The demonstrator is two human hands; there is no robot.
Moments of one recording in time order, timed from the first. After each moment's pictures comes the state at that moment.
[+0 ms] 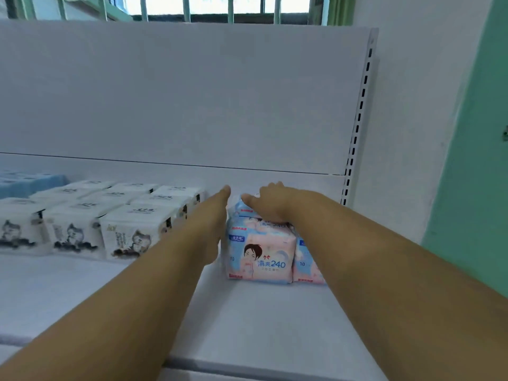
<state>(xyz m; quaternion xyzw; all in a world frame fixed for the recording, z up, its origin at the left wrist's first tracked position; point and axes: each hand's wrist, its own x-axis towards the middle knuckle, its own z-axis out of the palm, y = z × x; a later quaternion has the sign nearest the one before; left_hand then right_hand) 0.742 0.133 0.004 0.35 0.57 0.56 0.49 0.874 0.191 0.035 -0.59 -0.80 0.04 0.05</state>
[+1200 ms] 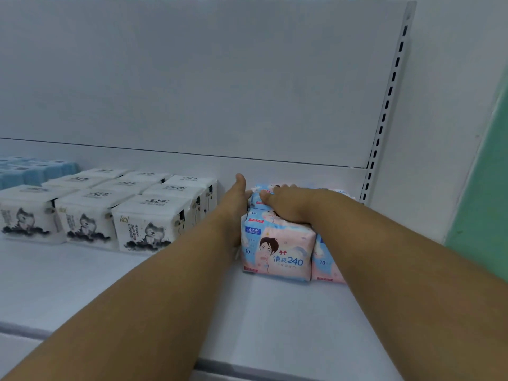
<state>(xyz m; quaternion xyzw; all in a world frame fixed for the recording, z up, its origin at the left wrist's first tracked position) 0.745 0.178 -0.005 0.36 0.48 0.53 0.60 0.868 0.207 0.024 -0.58 -0.81 0.05 0.02</state>
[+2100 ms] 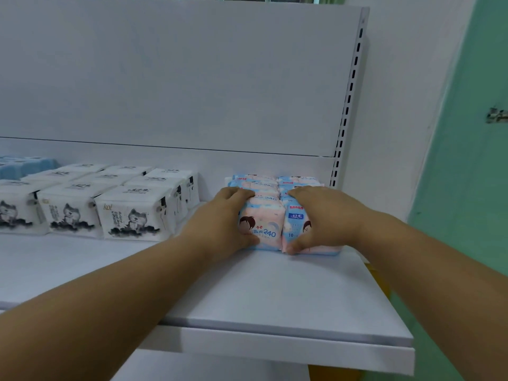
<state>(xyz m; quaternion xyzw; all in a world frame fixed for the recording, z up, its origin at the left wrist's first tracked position) 0.752 0.104 -0.028 0.76 0.59 0.26 -0.04 0.973 0.135 0.004 -0.52 -0.85 -0.09 0.05</state>
